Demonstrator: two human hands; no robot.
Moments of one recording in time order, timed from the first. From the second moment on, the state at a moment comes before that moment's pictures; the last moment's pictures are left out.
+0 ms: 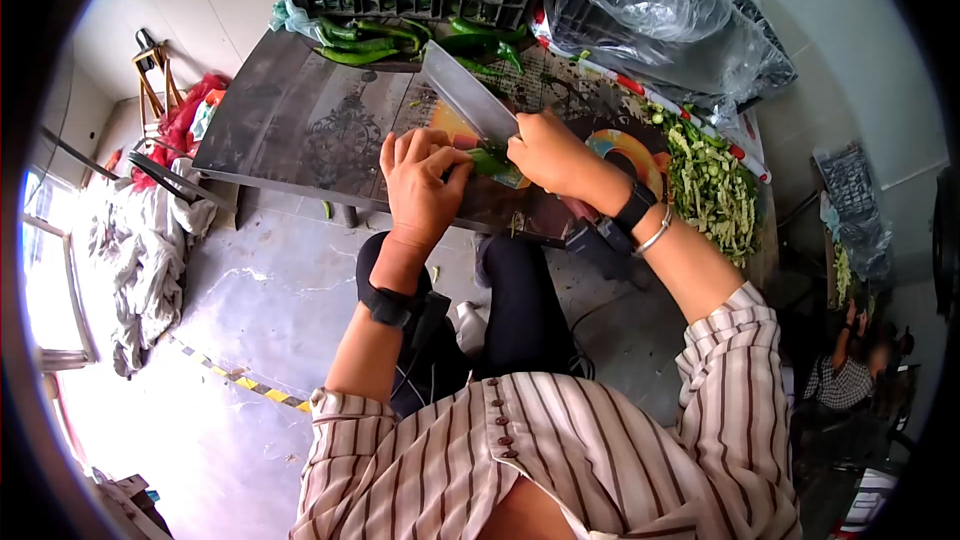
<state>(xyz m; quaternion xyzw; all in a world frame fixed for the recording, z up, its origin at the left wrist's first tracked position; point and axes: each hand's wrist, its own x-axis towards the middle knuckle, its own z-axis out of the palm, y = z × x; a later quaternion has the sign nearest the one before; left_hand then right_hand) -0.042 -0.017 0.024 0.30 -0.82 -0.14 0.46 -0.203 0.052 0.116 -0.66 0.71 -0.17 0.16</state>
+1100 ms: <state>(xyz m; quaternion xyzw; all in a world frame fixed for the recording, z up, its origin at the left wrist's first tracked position) -0.042 -0.017 0.026 0.30 -0.82 -0.15 0.47 -0.207 0.049 0.105 -0.65 0.71 -0.20 0.15</state>
